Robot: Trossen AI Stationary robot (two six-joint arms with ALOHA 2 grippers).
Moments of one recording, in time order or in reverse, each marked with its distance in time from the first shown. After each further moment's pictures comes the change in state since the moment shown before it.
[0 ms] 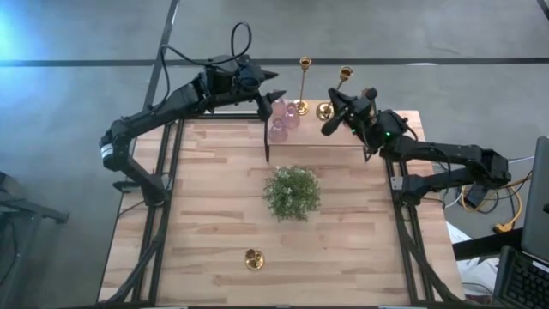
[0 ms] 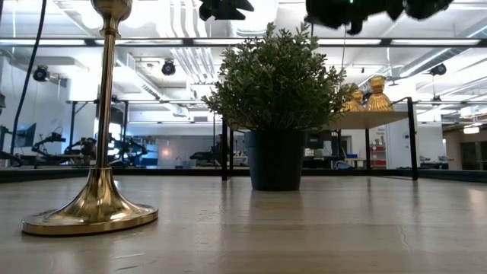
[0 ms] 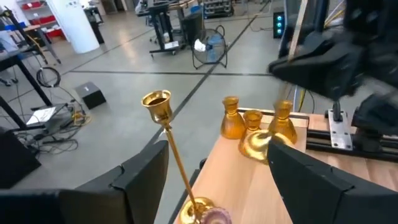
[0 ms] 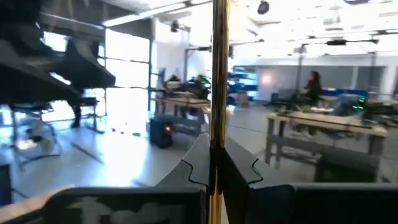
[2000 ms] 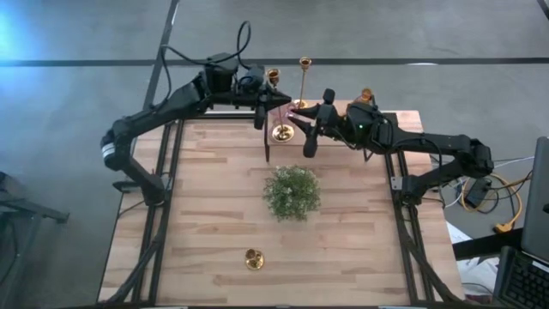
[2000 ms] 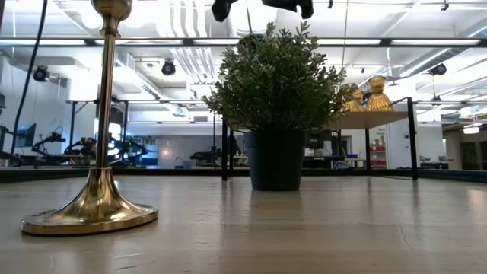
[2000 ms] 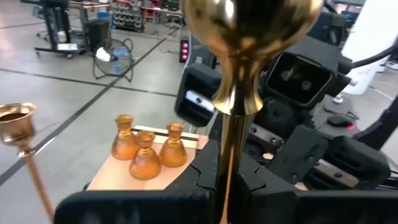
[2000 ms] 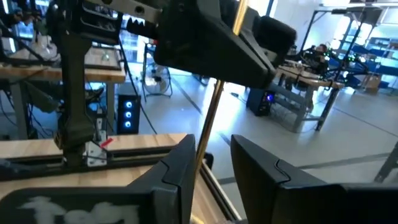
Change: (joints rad) left arm 0.010 0.009 -0.005 0.066 0.433 -0.240; right arm 0.109 0.204 0.370 -0.447 -0.369 0.024
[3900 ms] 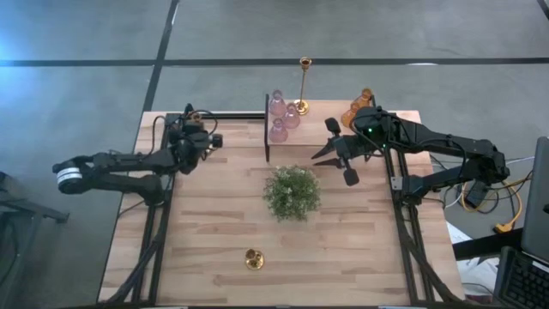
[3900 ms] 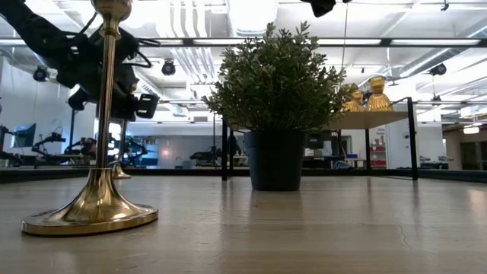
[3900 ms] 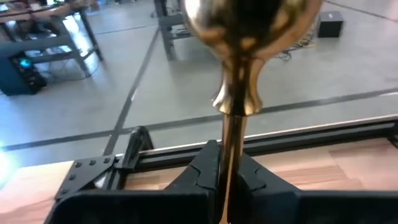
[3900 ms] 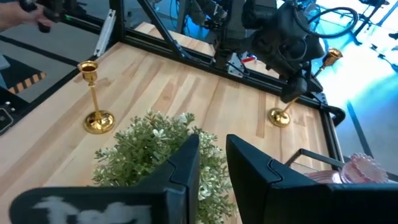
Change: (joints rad) left arm 0.009 -0.500 -1.338 0.462 -1.408 -0.306; right arm -0.001 -0.171 0.008 -0.624 -0.544 -0.241
